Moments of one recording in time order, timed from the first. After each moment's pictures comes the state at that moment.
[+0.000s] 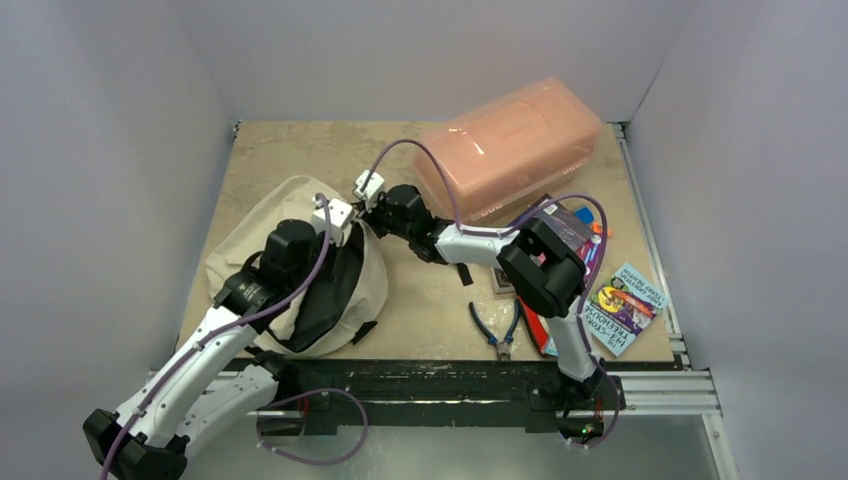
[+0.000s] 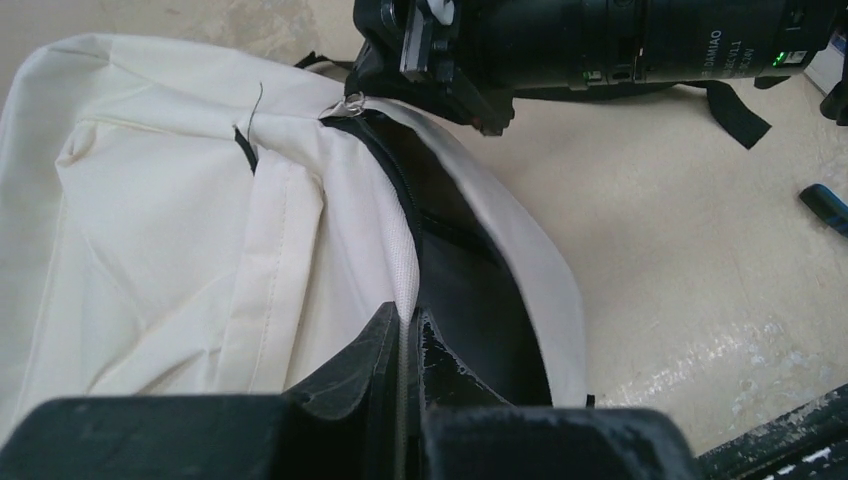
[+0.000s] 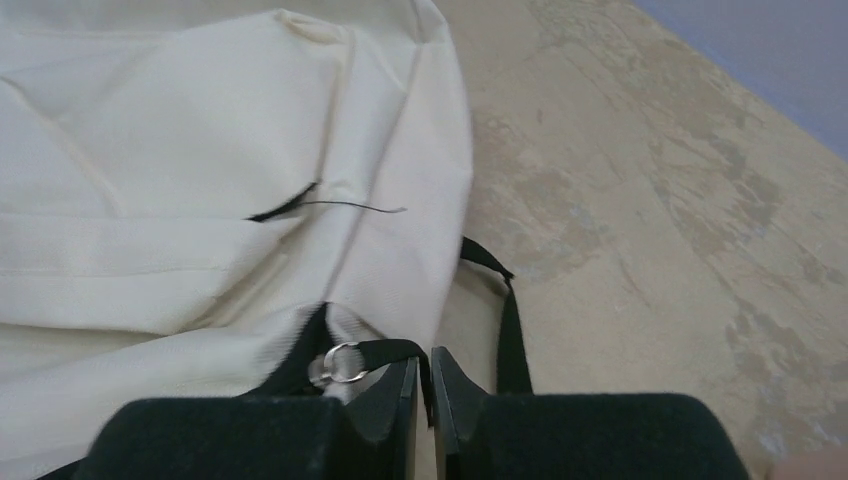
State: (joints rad) left arm -0.54 0.77 0.77 -0.53 -0.10 0.05; right arm 0.85 2.10 1.38 0.43 -0.04 -0.12
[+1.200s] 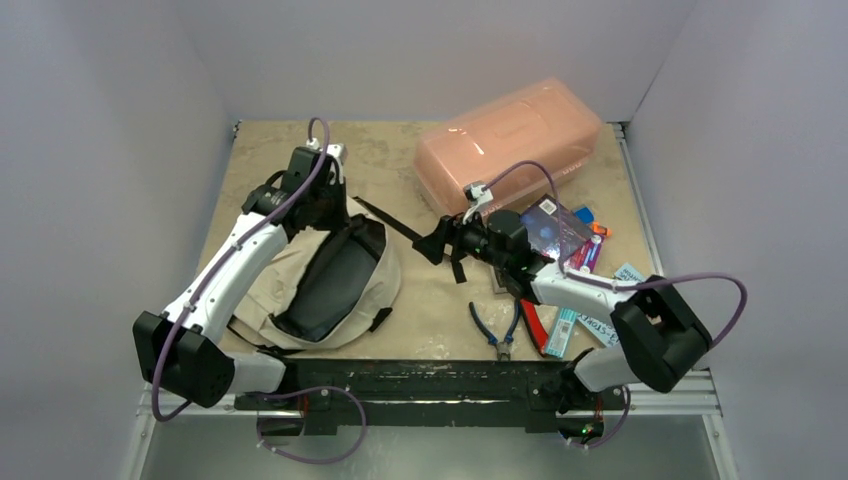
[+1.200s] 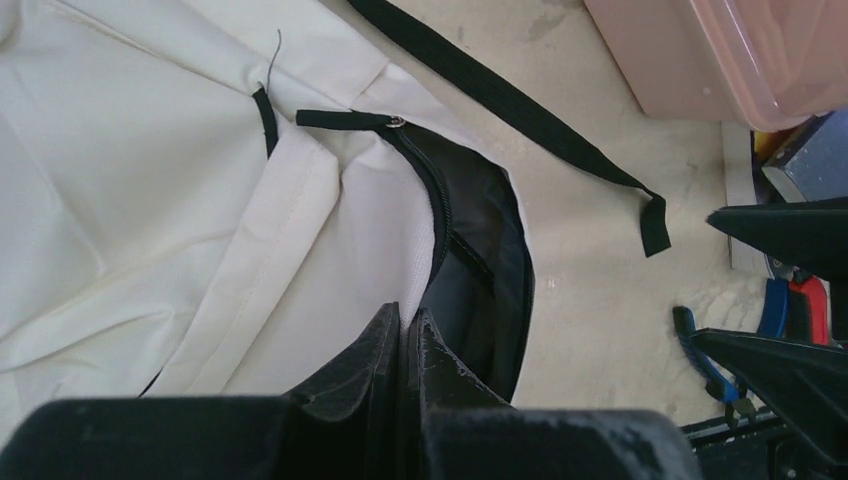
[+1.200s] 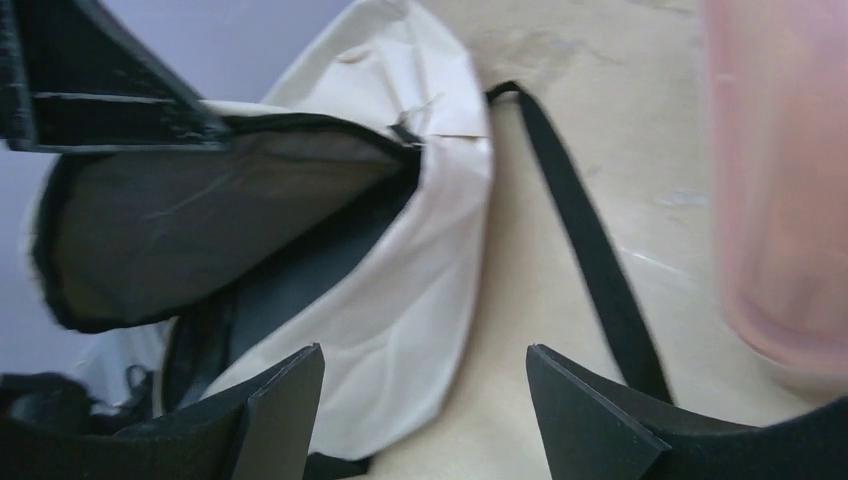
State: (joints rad) left arm -0.36 1.32 1.24 -0.78 -0.02 -0.35; right arm 0.67 1.38 0.65 0.49 -0.19 0.50
